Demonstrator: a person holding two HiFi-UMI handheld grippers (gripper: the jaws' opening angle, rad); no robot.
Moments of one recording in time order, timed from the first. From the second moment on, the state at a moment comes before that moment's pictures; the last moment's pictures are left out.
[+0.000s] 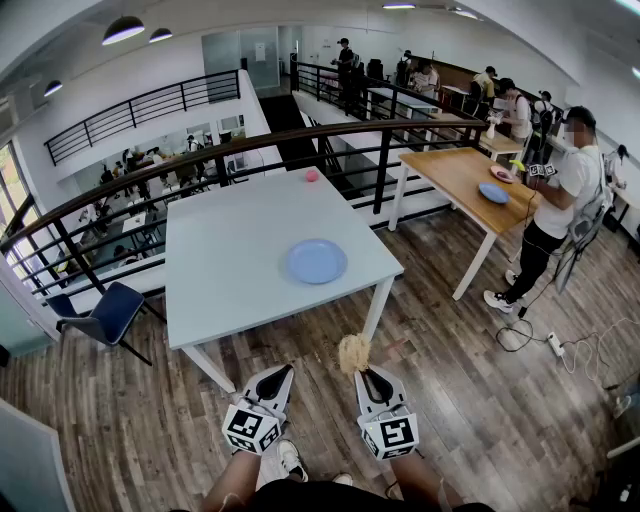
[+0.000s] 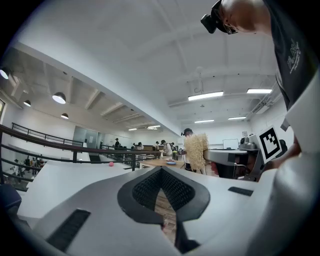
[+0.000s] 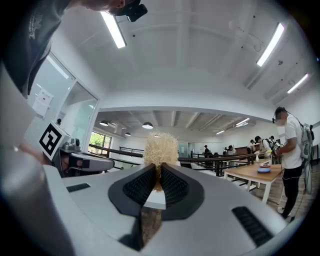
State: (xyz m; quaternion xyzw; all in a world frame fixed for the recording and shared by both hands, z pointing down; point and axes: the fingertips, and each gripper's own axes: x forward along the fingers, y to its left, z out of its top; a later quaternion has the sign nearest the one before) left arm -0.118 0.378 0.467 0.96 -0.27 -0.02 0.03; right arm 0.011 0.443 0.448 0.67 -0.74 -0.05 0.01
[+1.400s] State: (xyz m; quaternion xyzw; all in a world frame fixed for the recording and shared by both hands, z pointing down) left arm -0.147 0.317 0.474 0.96 -0.27 -0.02 0.04; right arm -0.027 0.377 0.443 0.65 -0.76 -0.04 0.01
